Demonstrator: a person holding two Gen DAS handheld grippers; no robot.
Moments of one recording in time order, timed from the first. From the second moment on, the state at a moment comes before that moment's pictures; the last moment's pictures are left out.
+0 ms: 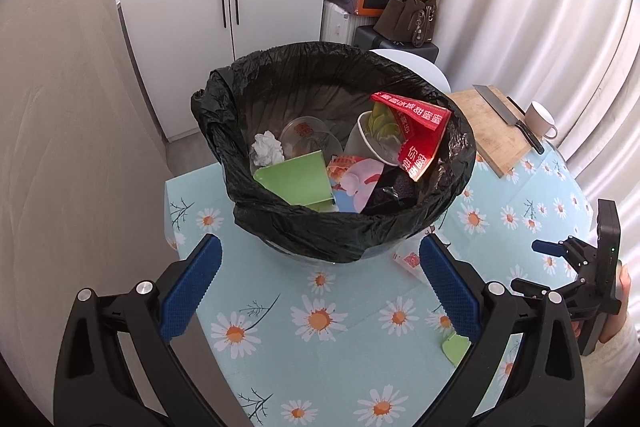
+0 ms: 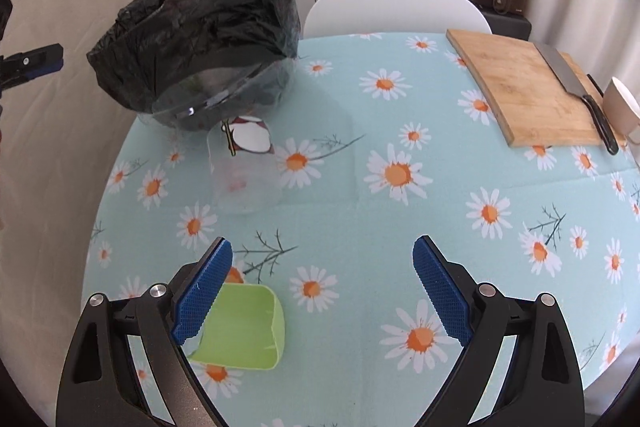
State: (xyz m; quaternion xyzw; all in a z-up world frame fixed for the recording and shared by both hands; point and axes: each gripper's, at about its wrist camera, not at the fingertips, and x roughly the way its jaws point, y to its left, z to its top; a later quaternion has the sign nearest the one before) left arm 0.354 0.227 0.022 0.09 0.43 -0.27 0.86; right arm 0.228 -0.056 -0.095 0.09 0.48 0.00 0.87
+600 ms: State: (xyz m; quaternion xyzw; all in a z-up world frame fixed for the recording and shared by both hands) left arm 0.323 0.238 -0.015 0.08 0.47 -0.25 0.85; right arm 0.208 -0.003 -0.162 0.02 0.55 0.07 0.83
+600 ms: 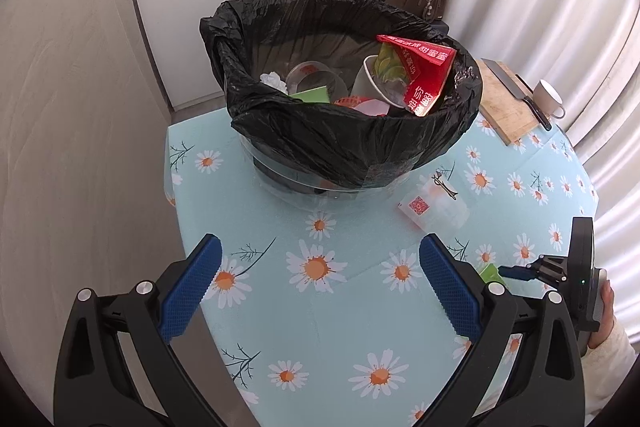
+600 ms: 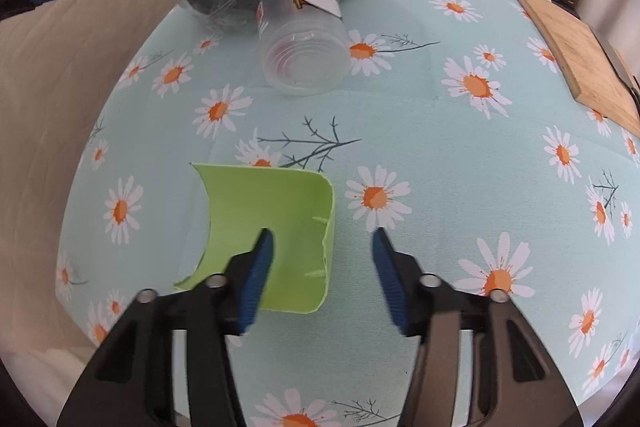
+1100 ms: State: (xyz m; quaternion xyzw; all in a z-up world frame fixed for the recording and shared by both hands) left arm 0.307 0.185 -0.053 0.06 0.49 -0.23 0.84; right arm 0.219 -0.081 -0.150 0.00 0.57 0.10 0.82
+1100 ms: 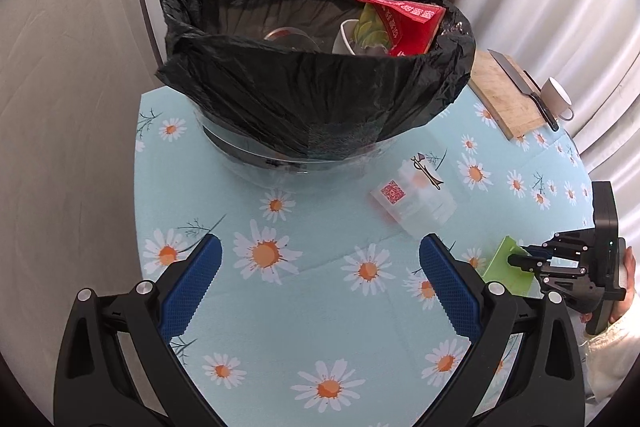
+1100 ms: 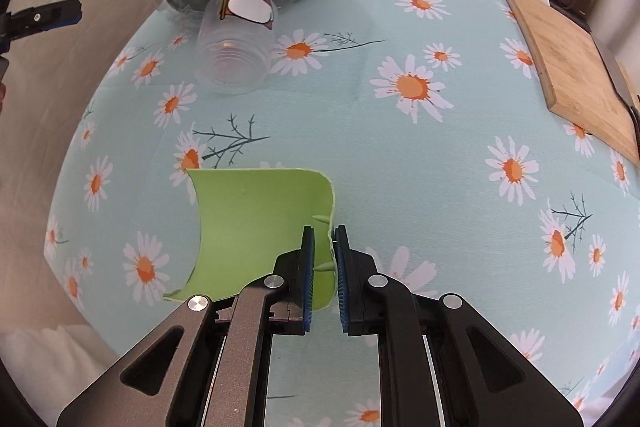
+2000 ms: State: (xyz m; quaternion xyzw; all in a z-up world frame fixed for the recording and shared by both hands) left arm 0.296 0.048 -0.135 0.01 0.50 -0.18 0.85; right arm 0.259 -0.215 -0.130 -0.06 0.55 0.12 0.82
